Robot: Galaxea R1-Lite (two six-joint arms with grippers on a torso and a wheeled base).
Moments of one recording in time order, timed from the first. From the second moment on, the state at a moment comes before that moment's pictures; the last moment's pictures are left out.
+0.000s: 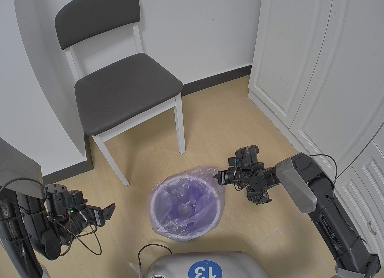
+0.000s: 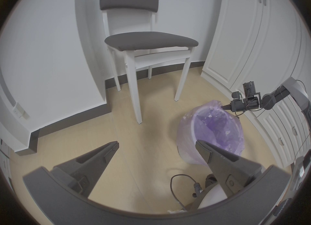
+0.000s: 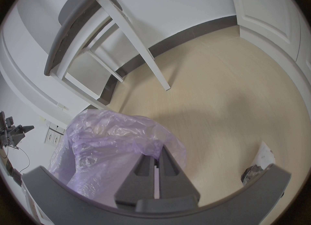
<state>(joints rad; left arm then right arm) -0.12 2.12 -0.04 -1.55 0.00 -0.05 0.35 2.95 -2.00 -0.35 0.35 0.22</state>
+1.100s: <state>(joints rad) -0.51 2.13 -0.32 -1.35 -0.01 0.14 0.32 2.78 -1.79 -0.29 0.35 0.18</state>
